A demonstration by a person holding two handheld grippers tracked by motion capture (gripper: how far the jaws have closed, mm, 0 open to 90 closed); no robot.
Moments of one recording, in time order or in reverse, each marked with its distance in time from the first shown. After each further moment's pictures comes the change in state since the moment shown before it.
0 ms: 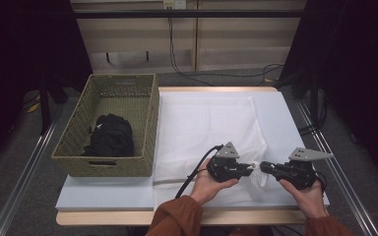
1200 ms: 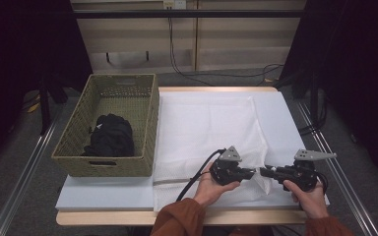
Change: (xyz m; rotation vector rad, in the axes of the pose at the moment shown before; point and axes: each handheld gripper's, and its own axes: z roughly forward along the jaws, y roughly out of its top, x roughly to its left) left arm -0.001 -0.013 0.016 0.024 -0.023 -0.032; right arm -0.014 -0.013 0.000 -0.018 0.149 0.122
